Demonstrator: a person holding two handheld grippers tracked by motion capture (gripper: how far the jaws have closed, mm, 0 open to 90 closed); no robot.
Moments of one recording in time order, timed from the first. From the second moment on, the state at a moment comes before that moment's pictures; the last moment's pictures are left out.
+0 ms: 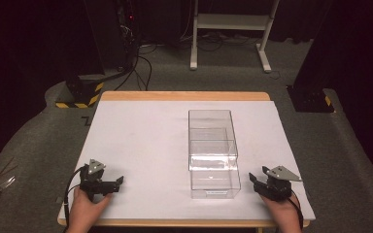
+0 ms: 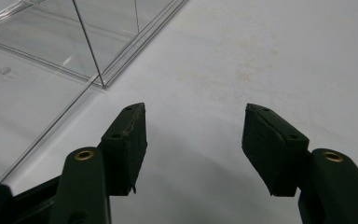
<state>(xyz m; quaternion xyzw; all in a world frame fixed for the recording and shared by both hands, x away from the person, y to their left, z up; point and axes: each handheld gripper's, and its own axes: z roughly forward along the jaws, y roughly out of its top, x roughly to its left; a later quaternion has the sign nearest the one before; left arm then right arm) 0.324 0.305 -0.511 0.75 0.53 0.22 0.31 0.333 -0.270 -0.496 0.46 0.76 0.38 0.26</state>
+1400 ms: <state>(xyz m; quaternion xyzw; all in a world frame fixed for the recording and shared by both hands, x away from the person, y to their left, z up) 0.324 0.305 -0.511 0.75 0.53 0.22 0.31 0.309 -0.262 -0.463 0.44 0.75 0.41 0.28</state>
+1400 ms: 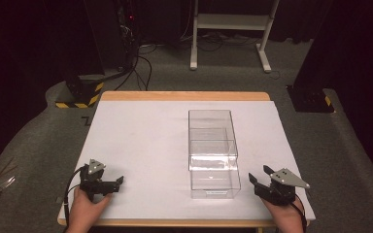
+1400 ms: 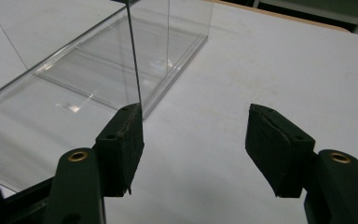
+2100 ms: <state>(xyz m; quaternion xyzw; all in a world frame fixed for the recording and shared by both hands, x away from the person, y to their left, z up) 0.324 0.305 -0.511 0.75 0.53 0.22 0.31 0.288 -0.253 -0.443 0.41 0.74 0.44 0.28</state>
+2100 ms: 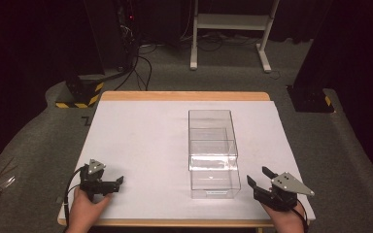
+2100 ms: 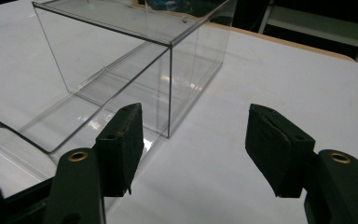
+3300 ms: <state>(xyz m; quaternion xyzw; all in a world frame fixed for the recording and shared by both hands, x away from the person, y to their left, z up) 0.324 0.305 -0.511 0.75 0.53 0.22 0.31 0.262 -0.225 -0.447 0.36 0.78 0.46 0.24</state>
